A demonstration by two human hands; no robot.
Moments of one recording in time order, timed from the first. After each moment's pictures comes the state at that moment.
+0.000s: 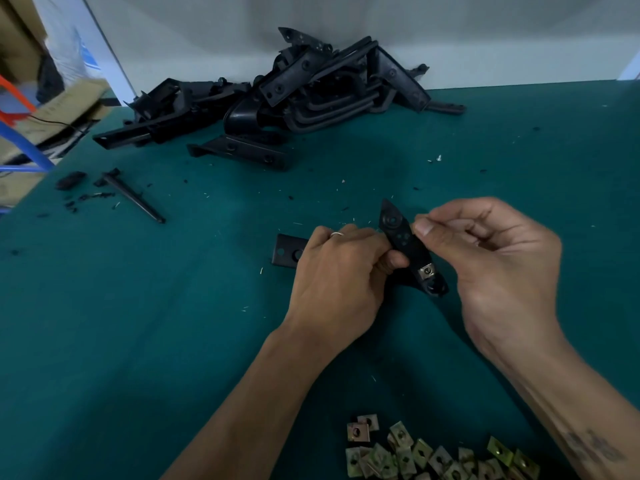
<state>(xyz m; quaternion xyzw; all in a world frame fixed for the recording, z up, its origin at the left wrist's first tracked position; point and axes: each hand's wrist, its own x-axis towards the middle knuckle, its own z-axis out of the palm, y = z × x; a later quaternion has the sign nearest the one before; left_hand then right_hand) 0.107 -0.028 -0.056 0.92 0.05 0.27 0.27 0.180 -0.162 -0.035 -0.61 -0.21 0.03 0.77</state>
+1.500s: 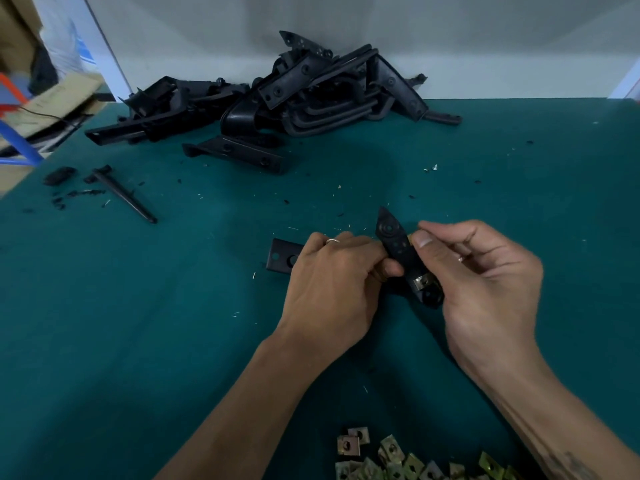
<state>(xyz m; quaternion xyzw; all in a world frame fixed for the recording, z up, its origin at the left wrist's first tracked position) 0.108 -0.026 -0.058 0.93 0.05 0.27 0.26 0.172 -0.159 -0.044 -0.63 -0.20 0.01 0.75</state>
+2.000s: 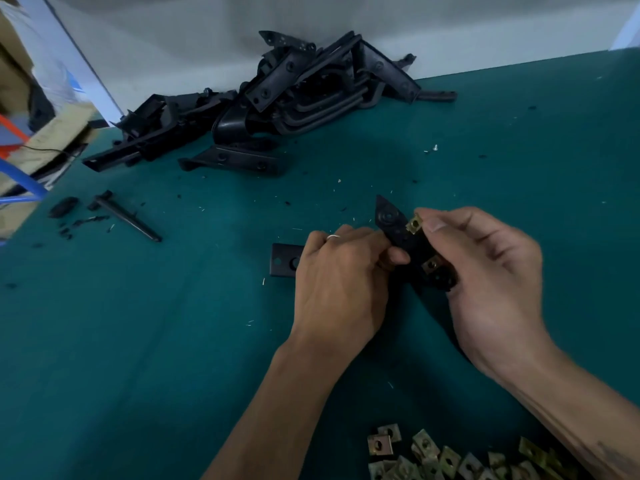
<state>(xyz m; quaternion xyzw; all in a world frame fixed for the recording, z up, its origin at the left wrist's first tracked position) 0.108 -0.028 -0.055 0.92 0.06 0.29 0.26 0.165 -0.151 -0.052 -0.57 -0.16 0.06 0.81</state>
